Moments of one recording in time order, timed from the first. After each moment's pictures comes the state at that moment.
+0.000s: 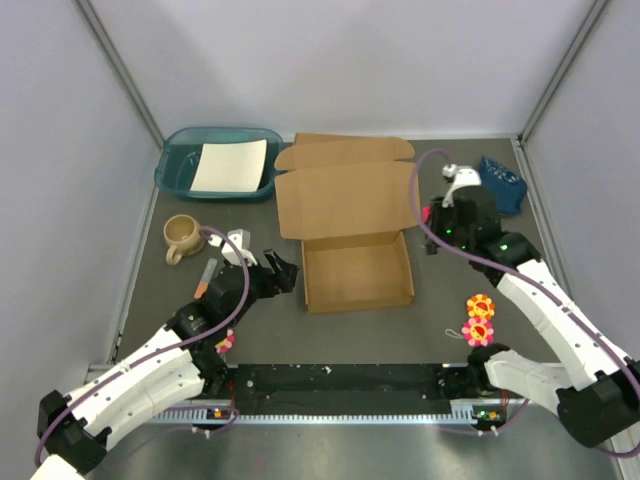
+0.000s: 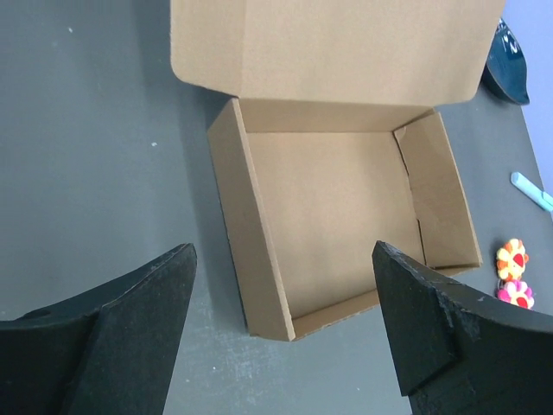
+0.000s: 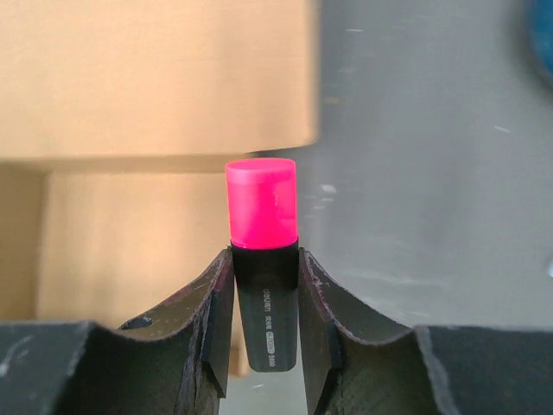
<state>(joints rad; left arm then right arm) -0.76 0.64 0.43 -0.16 -0.31 -0.73 0.32 1.03 0.95 -0.55 0.16 0.26</state>
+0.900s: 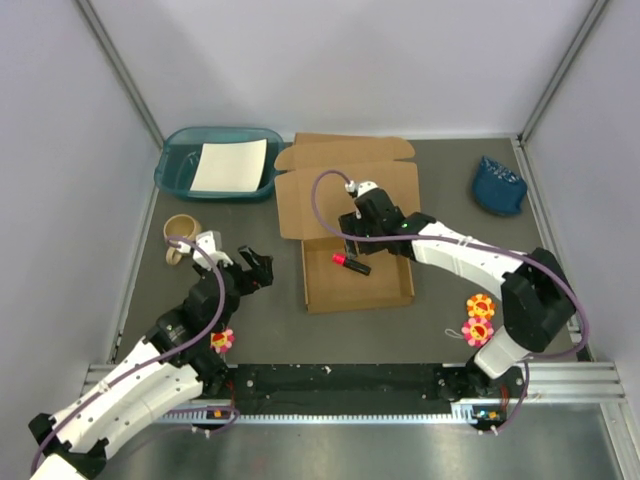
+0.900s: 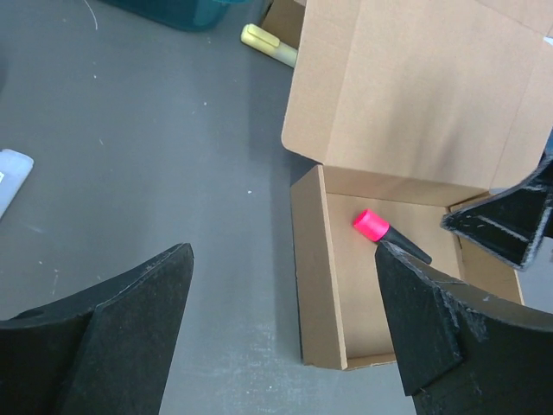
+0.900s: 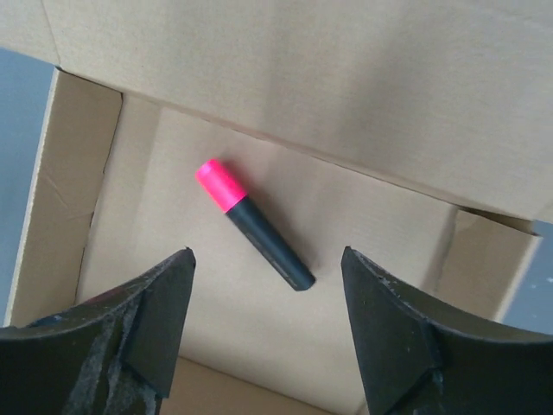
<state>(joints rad) -0.76 0.49 0.51 -0.38 -0.58 -0.70 0.74 1.60 1.14 -0.39 0.12 0.31</state>
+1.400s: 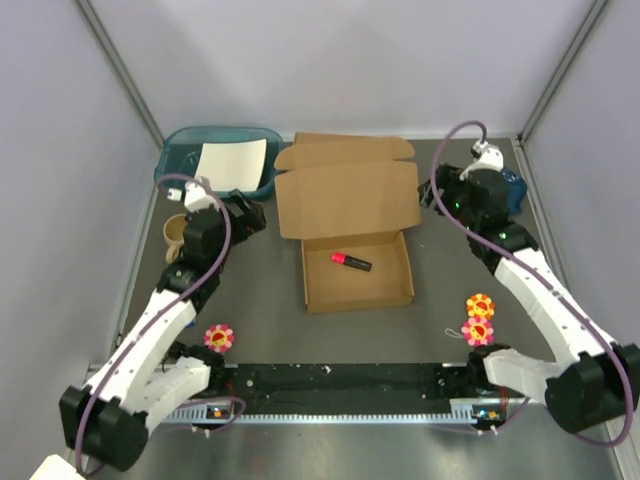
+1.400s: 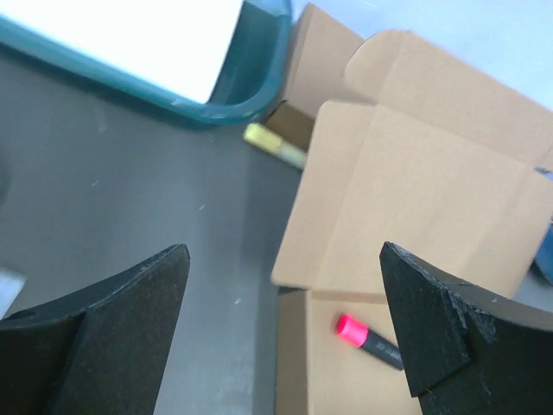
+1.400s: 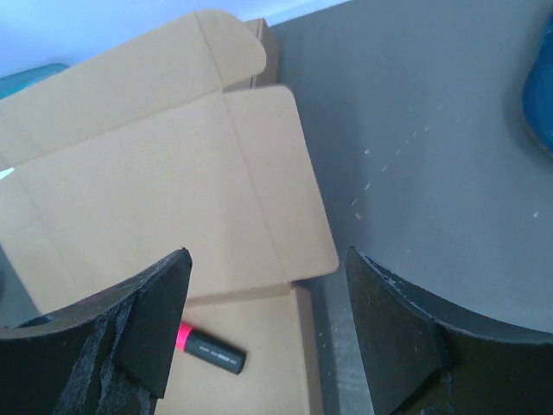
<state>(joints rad) -0.41 0.85 0.71 -0.15 -0.31 -0.62 0.34 1.15 1.02 -0.24 0.15 0.43</state>
